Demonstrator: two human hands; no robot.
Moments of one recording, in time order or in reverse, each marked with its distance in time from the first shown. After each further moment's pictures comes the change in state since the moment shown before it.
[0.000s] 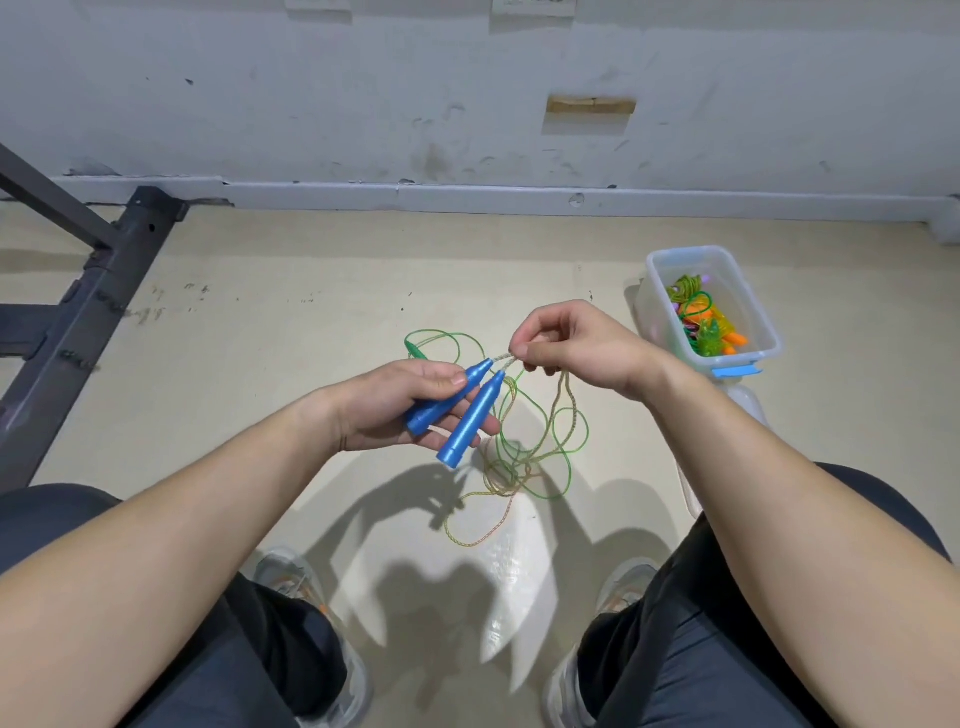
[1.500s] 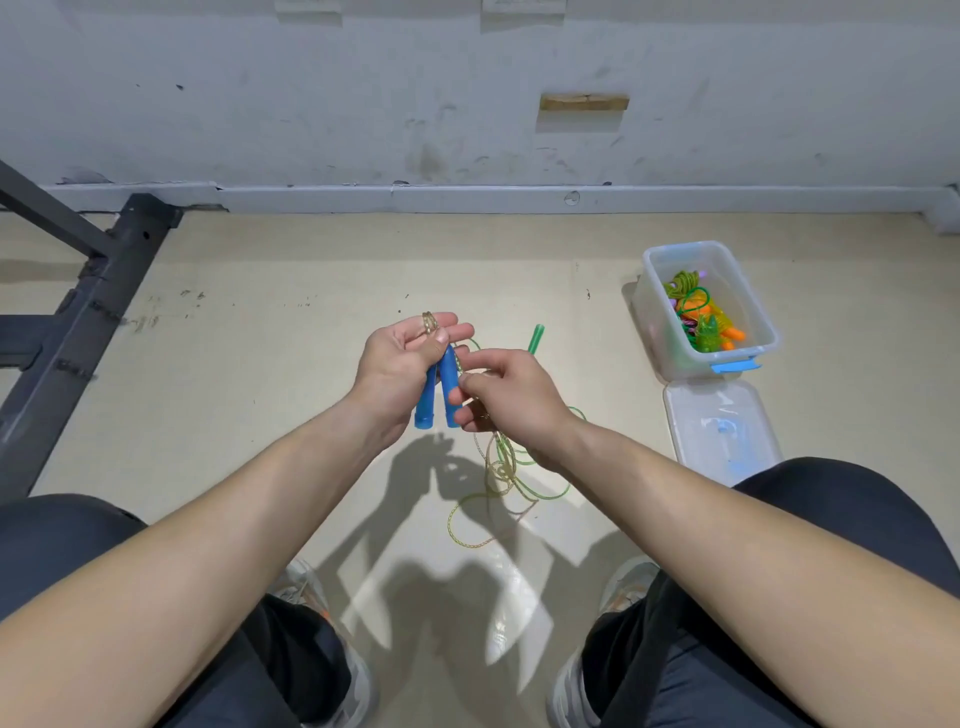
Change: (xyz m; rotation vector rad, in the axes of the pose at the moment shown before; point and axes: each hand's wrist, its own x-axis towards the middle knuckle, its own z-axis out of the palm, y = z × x) left_hand 0.026 0.002 0.013 -0.131 0.650 0.422; right_hand -0.009 -0.010 0.089 0.354 0.182 0.228
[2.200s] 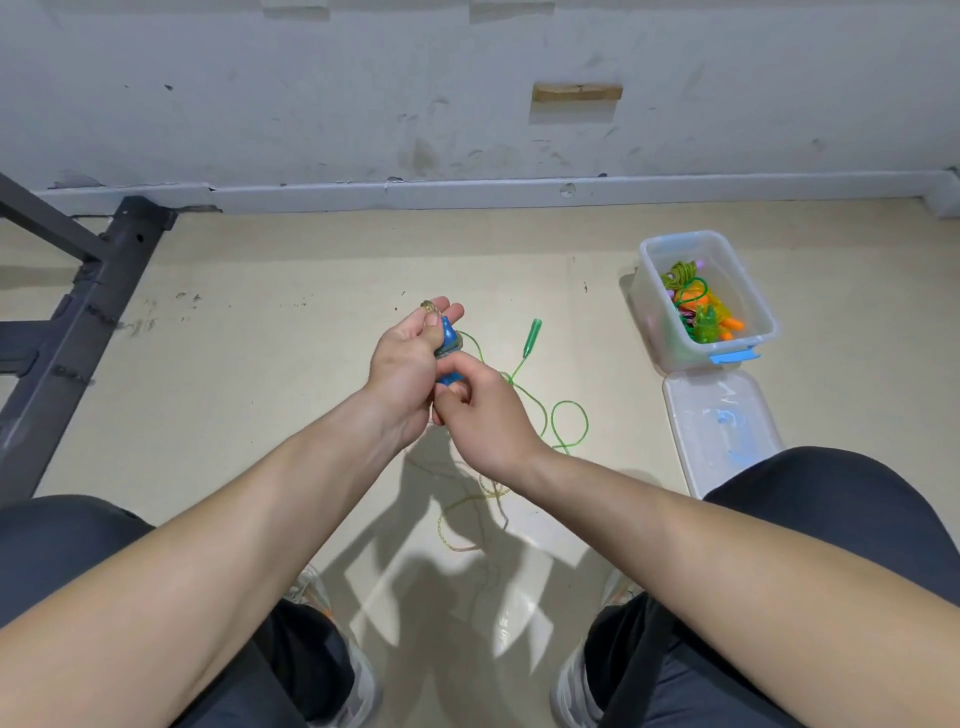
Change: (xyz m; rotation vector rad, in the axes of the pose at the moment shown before) left_hand 0.000 0.002 0.025 -0.164 0.101 -0.139; right_hand -0.010 0.016 0.024 -0.197 0.080 -0.268
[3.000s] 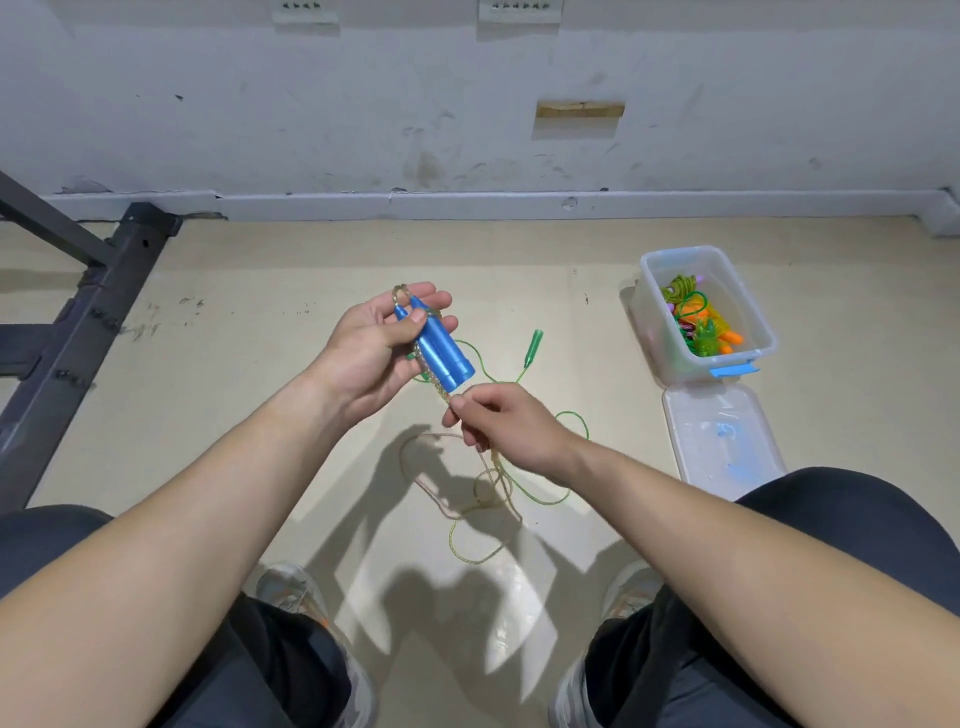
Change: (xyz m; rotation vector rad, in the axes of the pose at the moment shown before) left_hand 0.013 0.035 -0.036 -0.130 -0.266 0.026; right_hand 0.015 0.024 -0.029 0.019 -0.243 0.099
